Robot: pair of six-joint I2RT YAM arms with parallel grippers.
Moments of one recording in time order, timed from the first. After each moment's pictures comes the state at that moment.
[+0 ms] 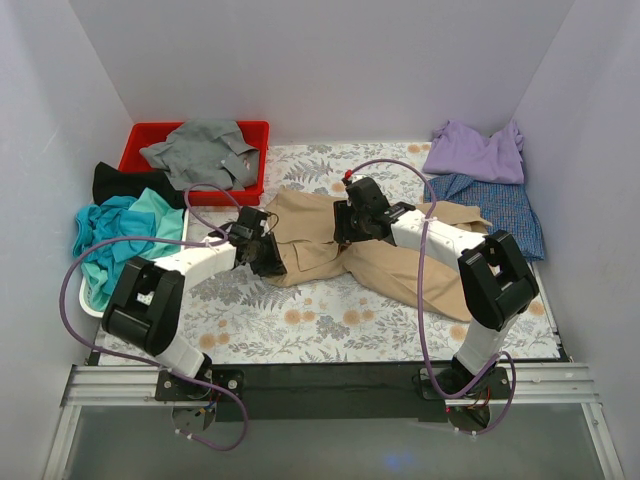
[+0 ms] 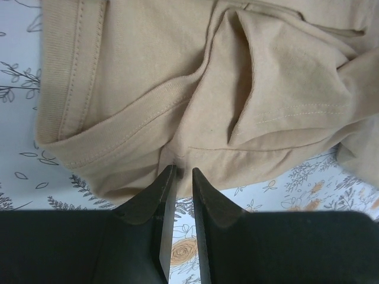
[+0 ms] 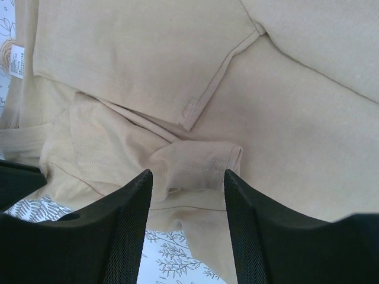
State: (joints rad) left arm -0.42 1.55 0.84 -0.32 0.17 -0.68; right arm 0.65 1.75 1.21 -0.30 0.02 0.42
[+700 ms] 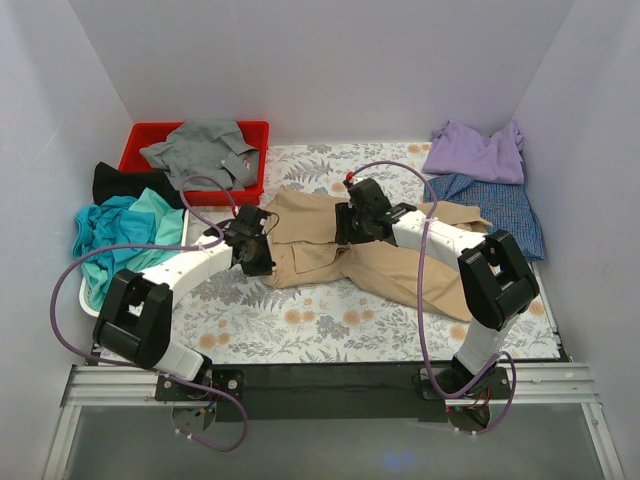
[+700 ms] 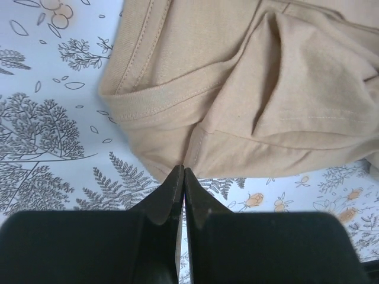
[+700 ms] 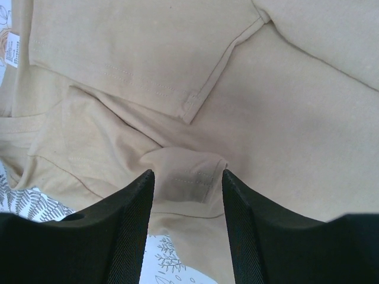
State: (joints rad) left arm -0.45 1.48 0.89 -0.51 -0.02 -0.65; right arm 0.65 1.75 1.20 -0.30 -0.02 0.42
